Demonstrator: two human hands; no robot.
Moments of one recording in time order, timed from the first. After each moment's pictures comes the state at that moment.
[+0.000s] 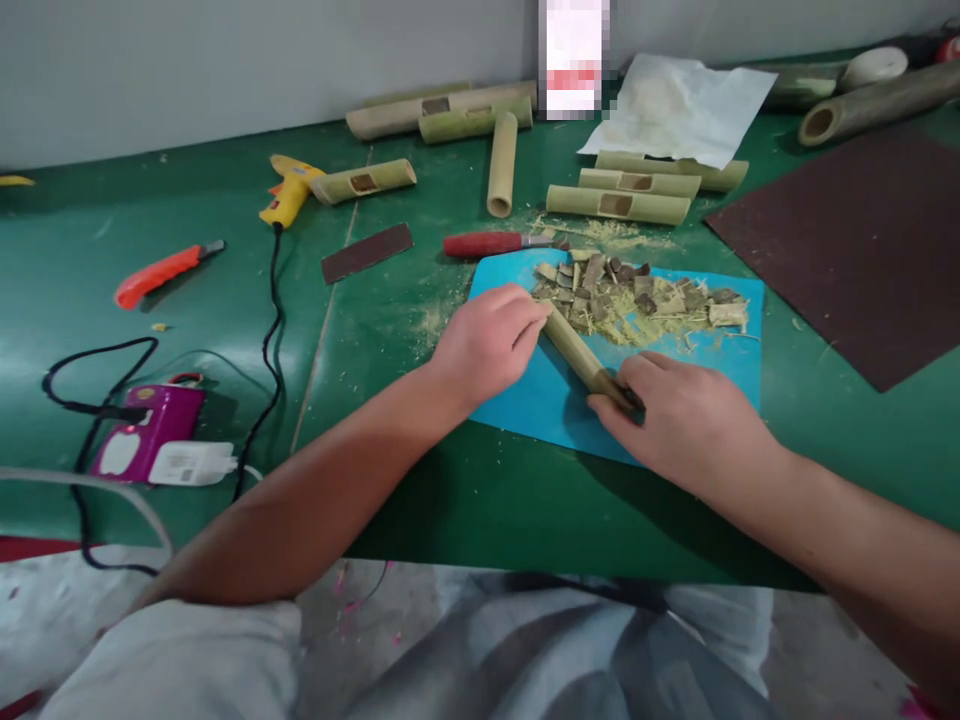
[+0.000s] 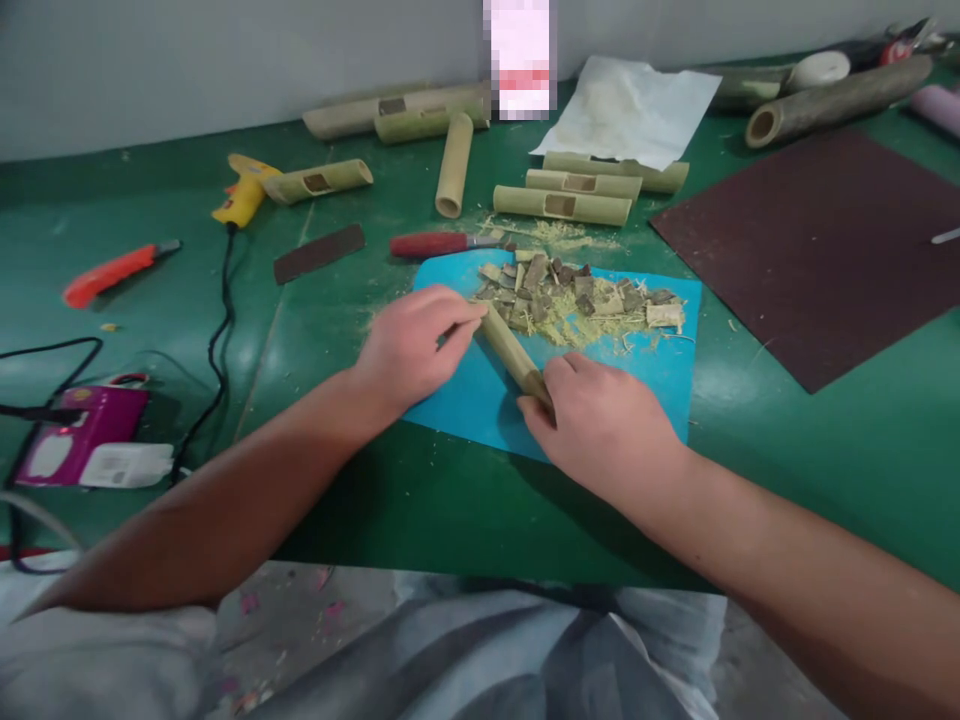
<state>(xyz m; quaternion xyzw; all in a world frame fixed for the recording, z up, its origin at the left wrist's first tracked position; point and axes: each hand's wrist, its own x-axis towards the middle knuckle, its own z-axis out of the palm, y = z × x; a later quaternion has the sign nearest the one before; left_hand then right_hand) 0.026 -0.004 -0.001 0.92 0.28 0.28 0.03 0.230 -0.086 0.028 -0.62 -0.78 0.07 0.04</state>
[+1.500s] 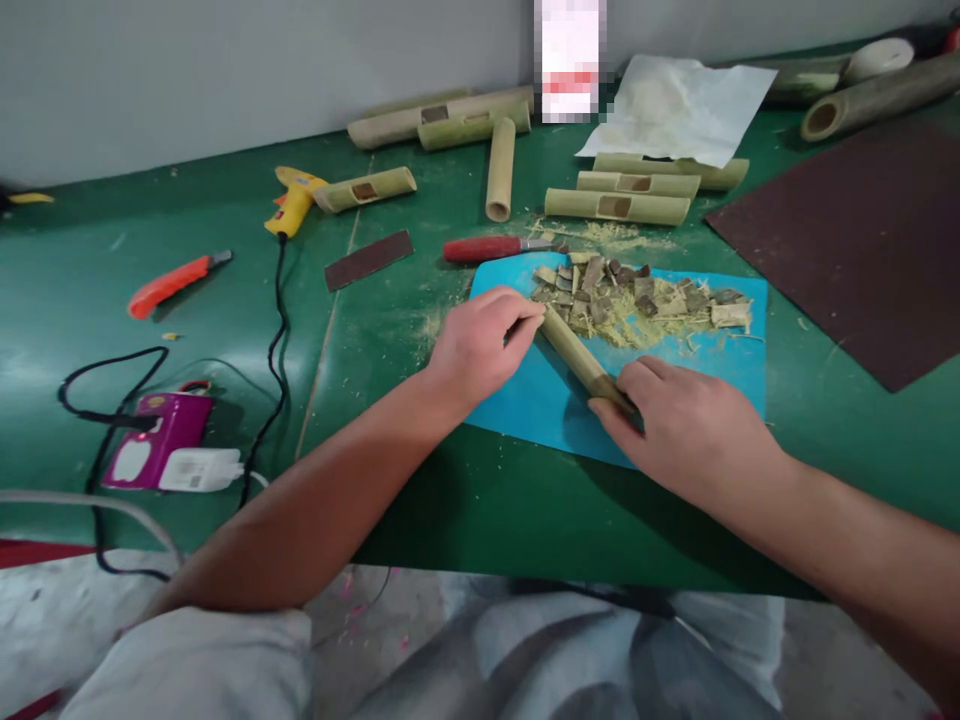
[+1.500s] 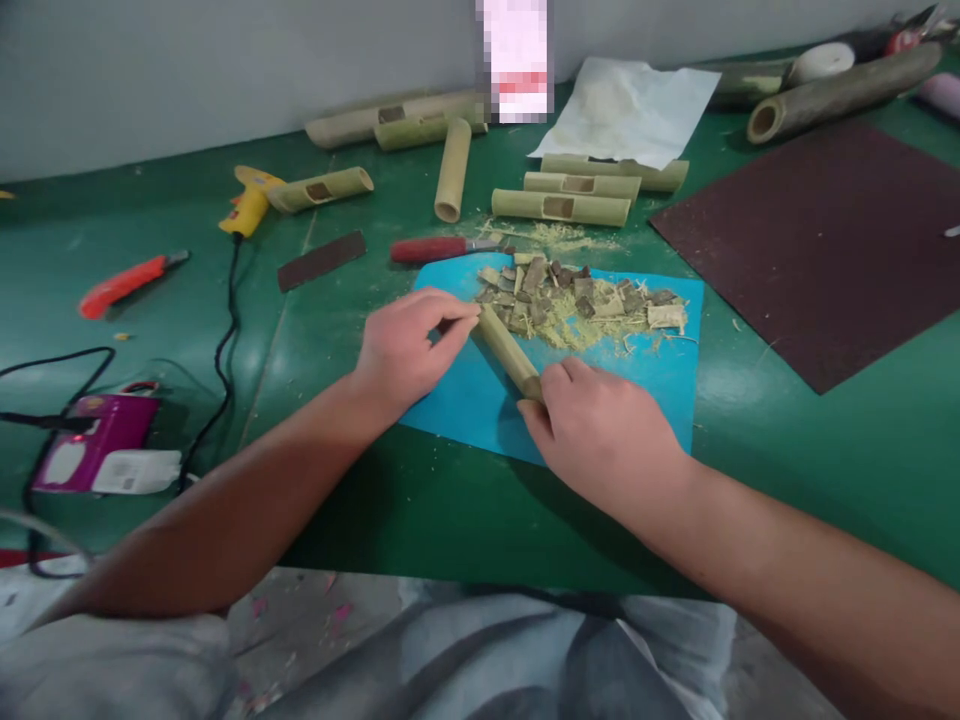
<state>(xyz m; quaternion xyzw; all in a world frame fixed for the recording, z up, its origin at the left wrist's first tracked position) 0.021 0.009 -0.003 0.87 0.36 0.34 0.08 0.230 -0.090 0.027 -0.60 -0.80 0.04 0.04</state>
